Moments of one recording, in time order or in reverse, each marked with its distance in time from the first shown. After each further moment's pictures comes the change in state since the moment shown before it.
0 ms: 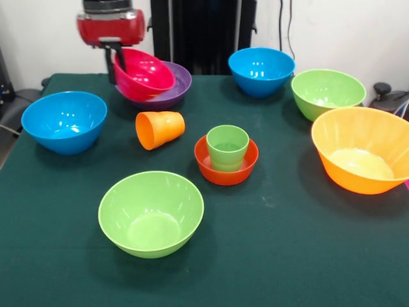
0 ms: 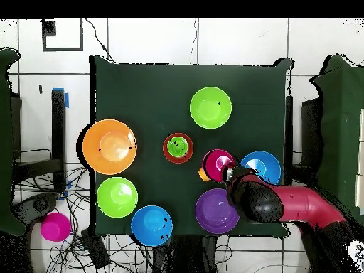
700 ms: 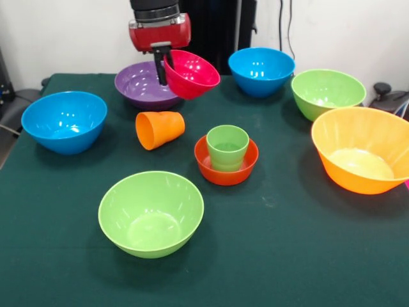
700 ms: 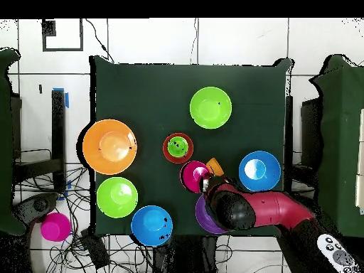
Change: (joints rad) arm 0.087 0.031 -0.035 0.086 0.000 -0.077 0.000
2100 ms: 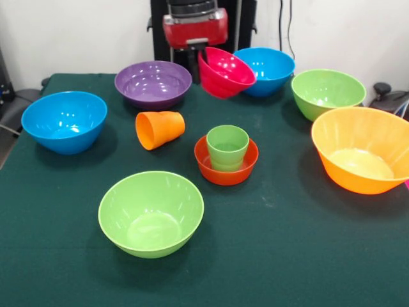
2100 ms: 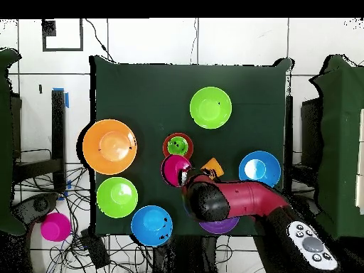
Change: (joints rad) arm 0.192 -0.041 -0.060 -0.011 0.121 0.000 0.000
